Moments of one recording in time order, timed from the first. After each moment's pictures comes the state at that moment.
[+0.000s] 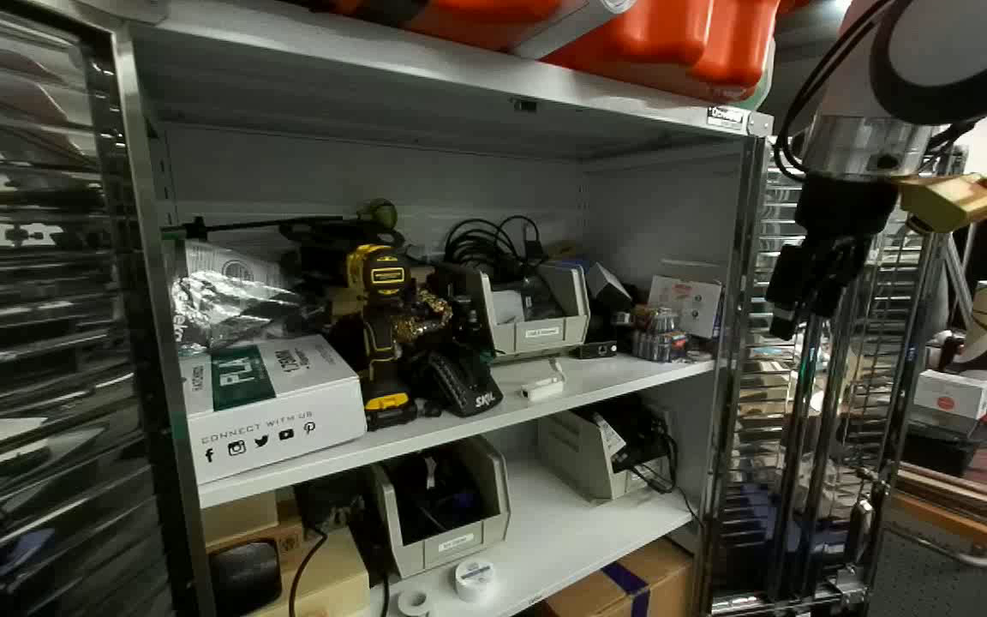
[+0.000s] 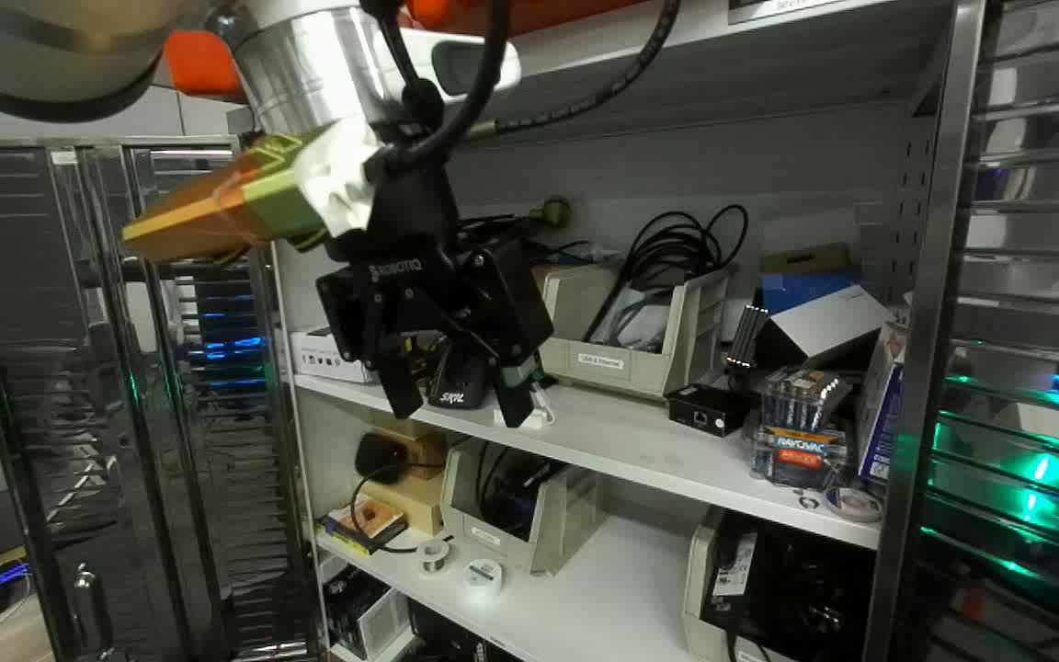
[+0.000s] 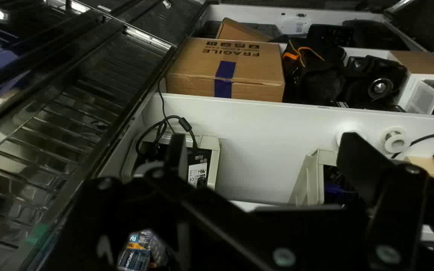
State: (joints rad) arm -0.07 -0.56 -0.06 -2.39 -0.19 2.09 -0.15
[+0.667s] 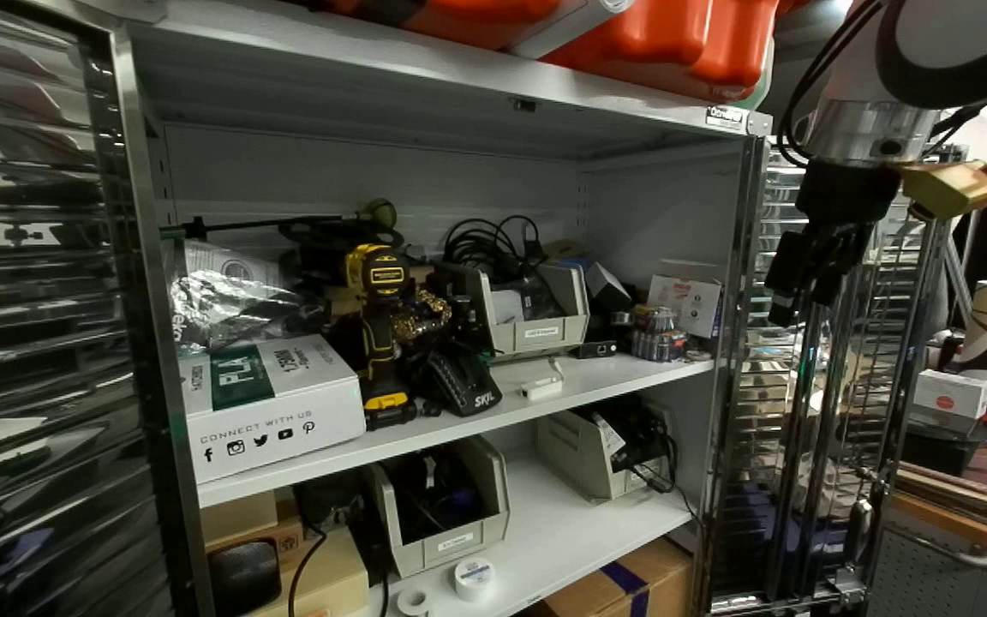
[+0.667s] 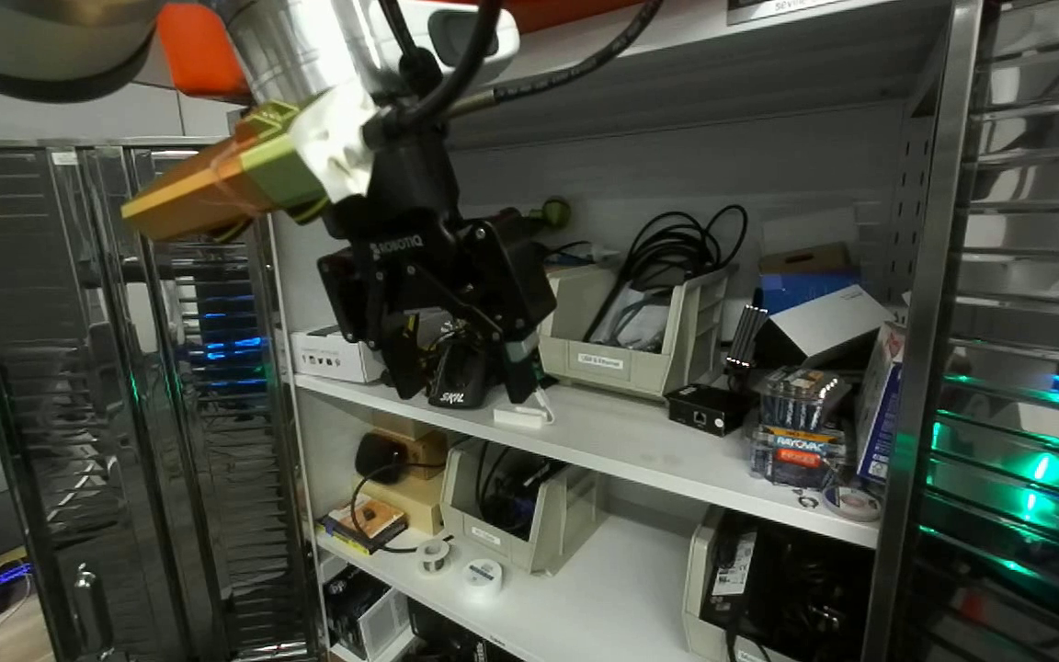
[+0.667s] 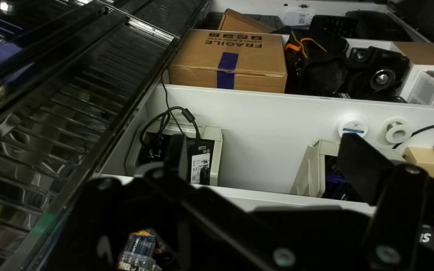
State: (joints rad) arm -0.07 -0.57 -0.06 -2.38 -0.19 2.09 -0.15
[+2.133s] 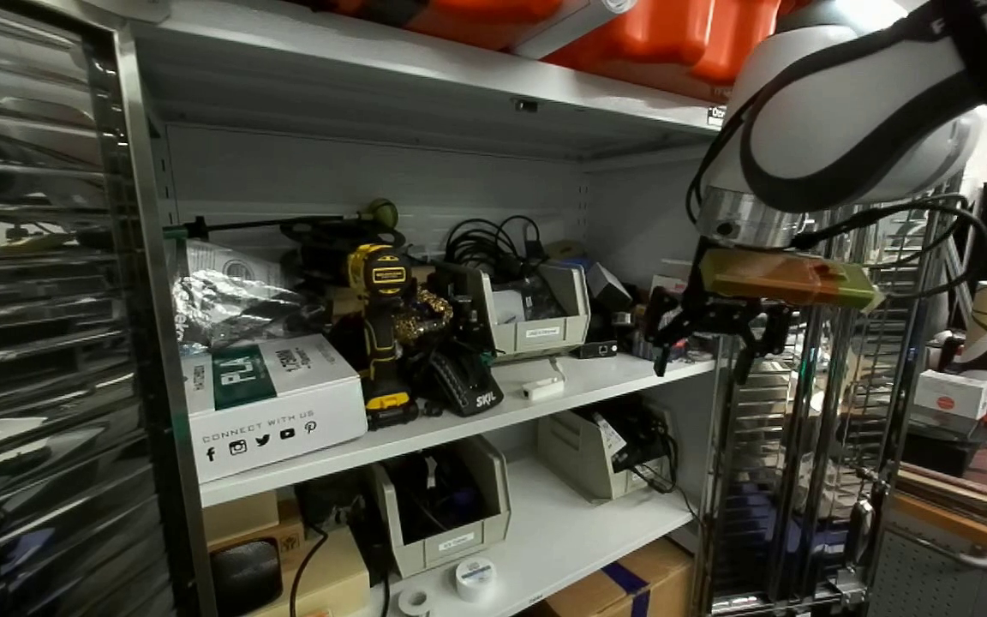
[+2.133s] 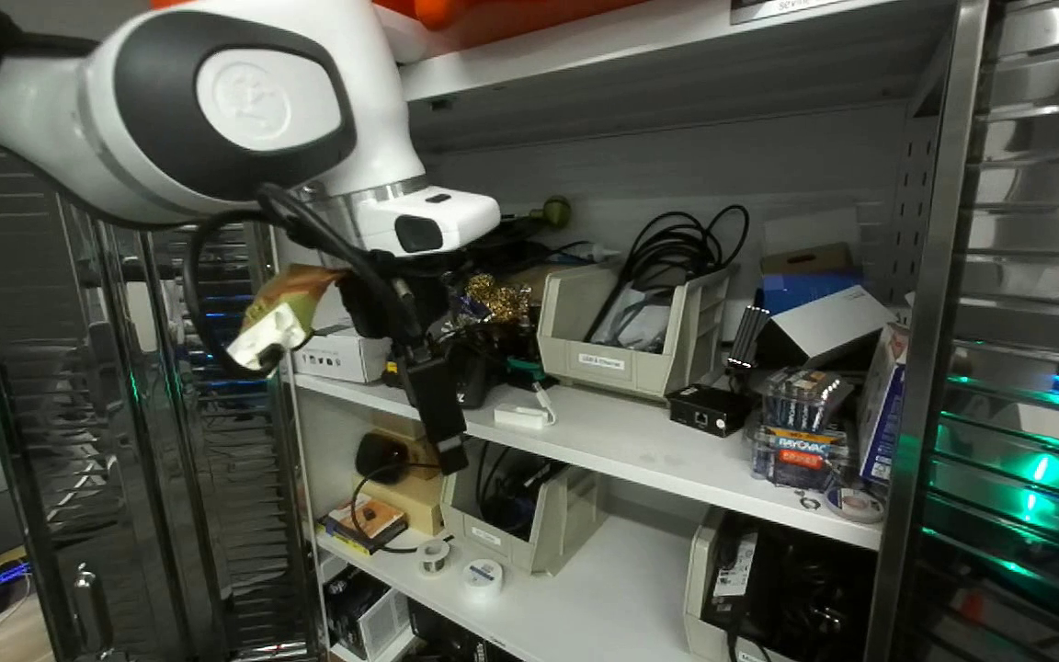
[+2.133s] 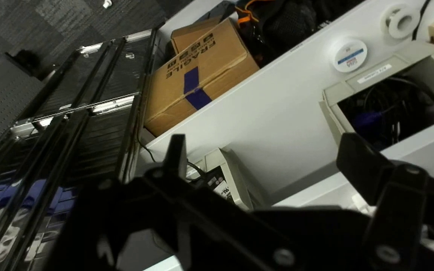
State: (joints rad) arm -0.07 -0.34 0.10 -2.37 -0.06 2.27 0.60
